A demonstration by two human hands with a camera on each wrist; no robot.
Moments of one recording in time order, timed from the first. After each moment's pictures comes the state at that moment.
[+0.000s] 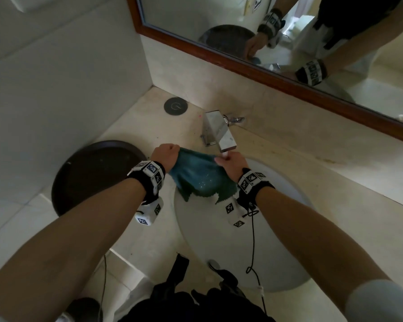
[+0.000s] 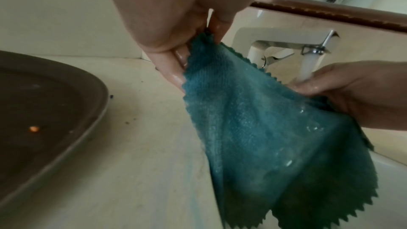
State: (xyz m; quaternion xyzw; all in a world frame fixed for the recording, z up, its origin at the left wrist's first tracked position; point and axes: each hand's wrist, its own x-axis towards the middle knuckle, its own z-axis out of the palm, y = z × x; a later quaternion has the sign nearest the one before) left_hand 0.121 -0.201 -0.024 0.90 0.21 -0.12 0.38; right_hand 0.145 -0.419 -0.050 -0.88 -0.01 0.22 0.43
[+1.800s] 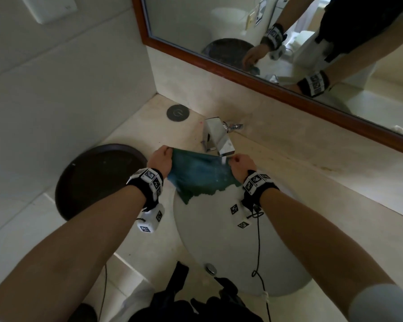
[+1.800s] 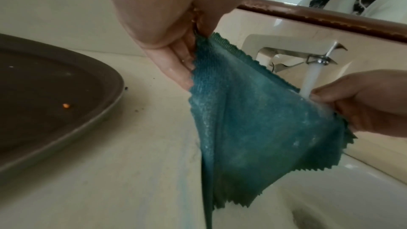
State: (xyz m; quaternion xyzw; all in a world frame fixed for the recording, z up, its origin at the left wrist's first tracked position) left_hand 0.112 -0.192 -0.036 0.88 0.22 -0.03 0.41; right_hand 0.158 -0.436 -0.043 -0.92 0.03 0.18 0.34
